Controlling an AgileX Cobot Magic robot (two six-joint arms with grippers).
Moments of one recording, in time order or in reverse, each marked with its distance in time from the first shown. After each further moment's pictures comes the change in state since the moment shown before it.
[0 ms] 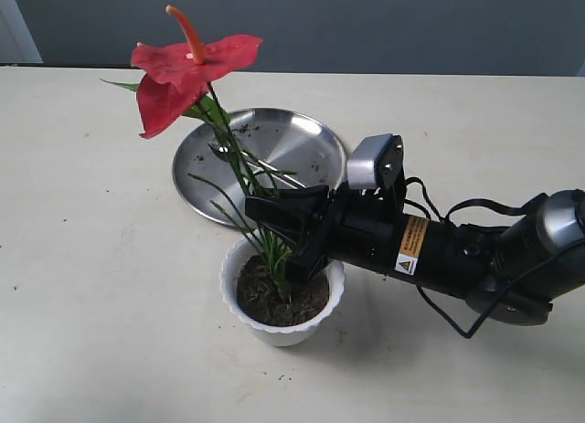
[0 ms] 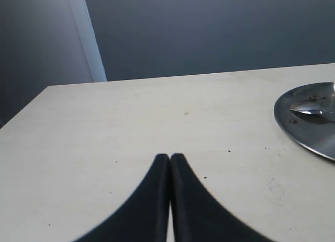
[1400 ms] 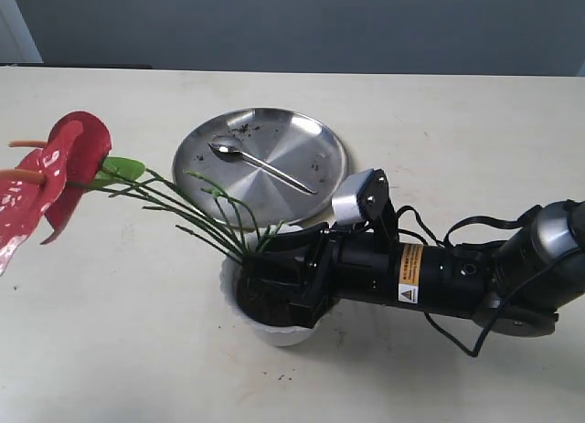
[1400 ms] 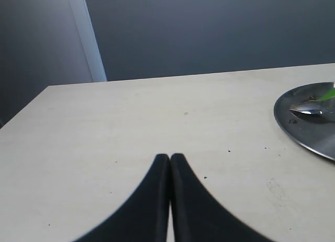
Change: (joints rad) left arm 0.000 0.000 0.000 0.000 0.000 0.000; right arm 0.000 0.029 0.018 -0.098 0.074 0.050
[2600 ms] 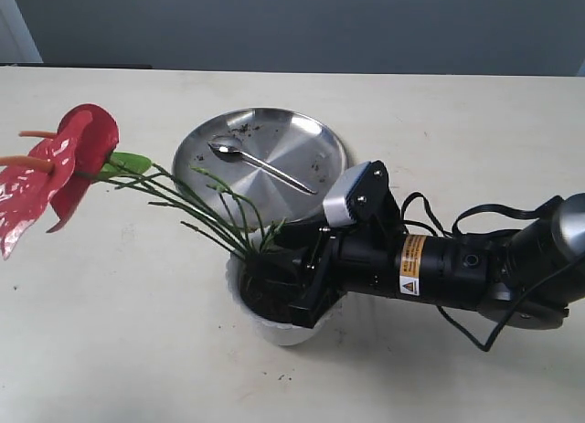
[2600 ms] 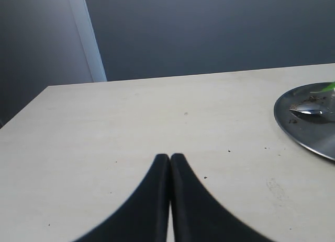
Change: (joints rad) left arm 0.000 0.000 0.000 0.000 0.000 0.000; right arm 0.004 -0.084 0.000 0.040 0.163 -0.092
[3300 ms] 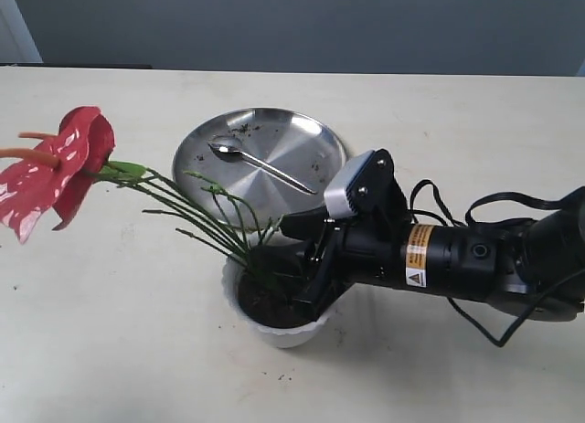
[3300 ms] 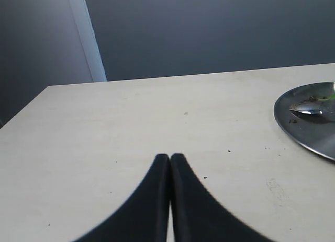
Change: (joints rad) left arm 0.000 0.000 0.000 0.000 0.000 0.000; right arm 0.000 -0.084 0.001 -0.002 0.106 0.000
